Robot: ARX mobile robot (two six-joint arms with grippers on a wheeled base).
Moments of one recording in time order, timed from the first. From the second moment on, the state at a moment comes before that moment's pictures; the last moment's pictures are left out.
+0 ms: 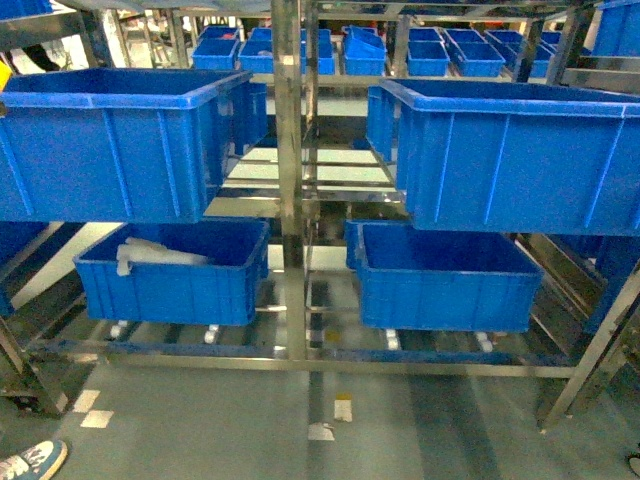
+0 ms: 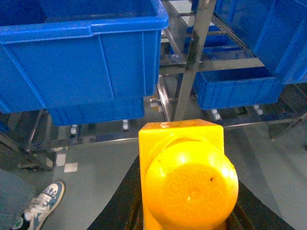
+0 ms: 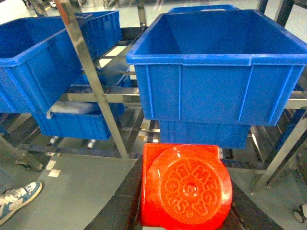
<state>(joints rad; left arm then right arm) 0.00 1.24 0.82 -0.03 0.12 0.06 0.05 1.02 0.64 0.11 -0.12 0.09</state>
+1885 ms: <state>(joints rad) -0.01 1.25 0.82 -0.04 0.12 0.06 0.04 1.32 0.80 0.15 -0.12 0.12</state>
